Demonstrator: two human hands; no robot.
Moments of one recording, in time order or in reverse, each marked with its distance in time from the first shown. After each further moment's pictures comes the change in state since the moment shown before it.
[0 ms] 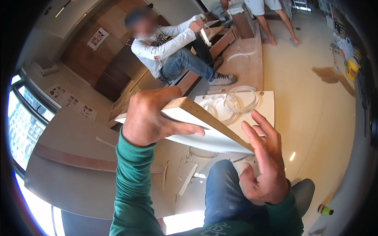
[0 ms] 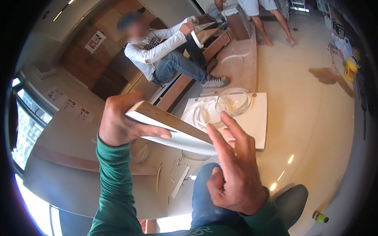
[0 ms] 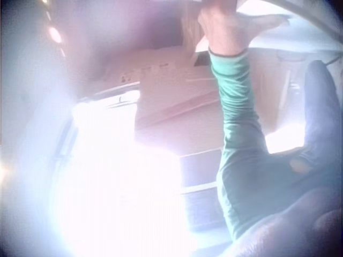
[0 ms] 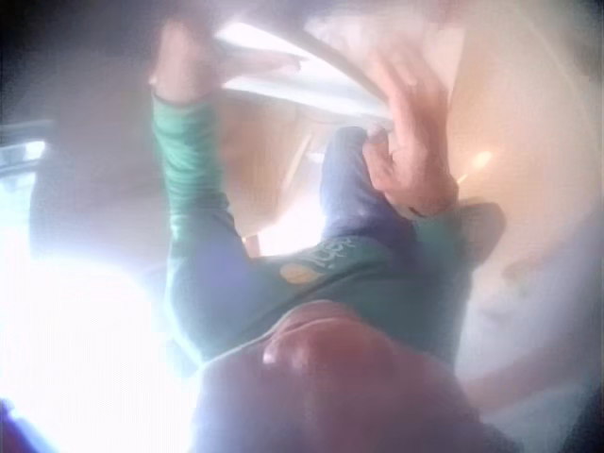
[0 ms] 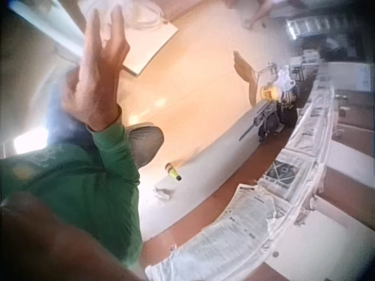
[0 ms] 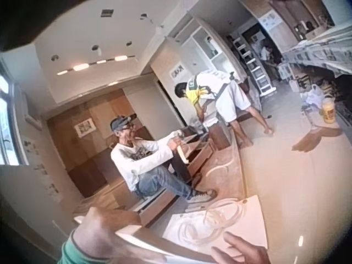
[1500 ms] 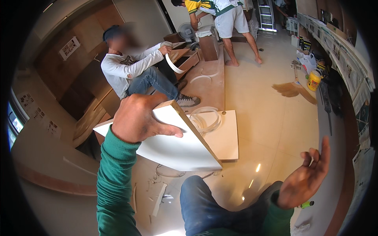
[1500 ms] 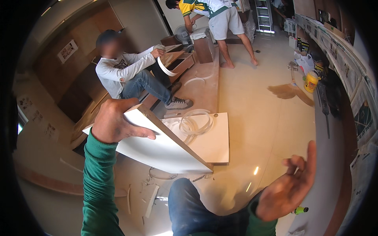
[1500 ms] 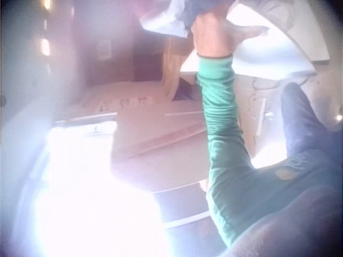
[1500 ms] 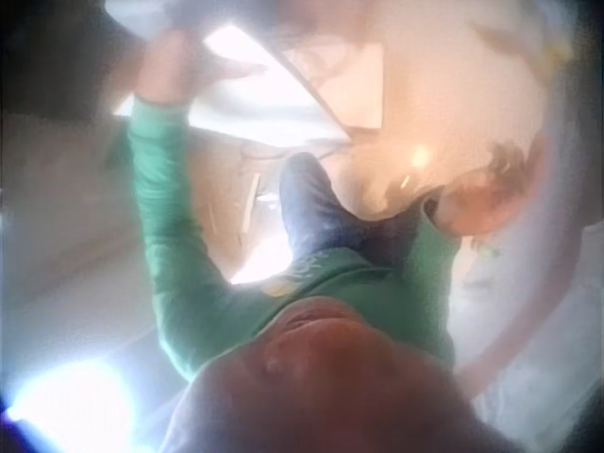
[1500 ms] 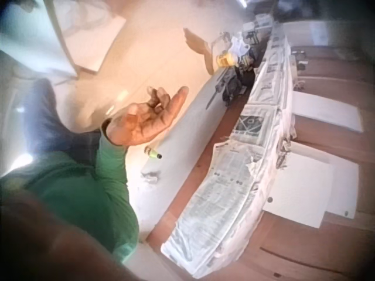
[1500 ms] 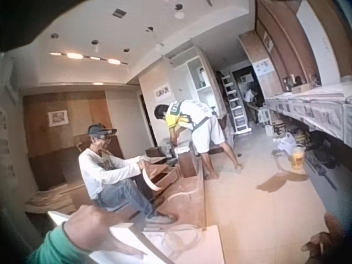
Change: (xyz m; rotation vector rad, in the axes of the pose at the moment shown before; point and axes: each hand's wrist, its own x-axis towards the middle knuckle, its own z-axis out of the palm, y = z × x) left_hand 0.026 -0.024 0.007 0.010 0.000 0.039; right_hand -0.049 -0.019 -0.067 -0.188 0.950 -0.076
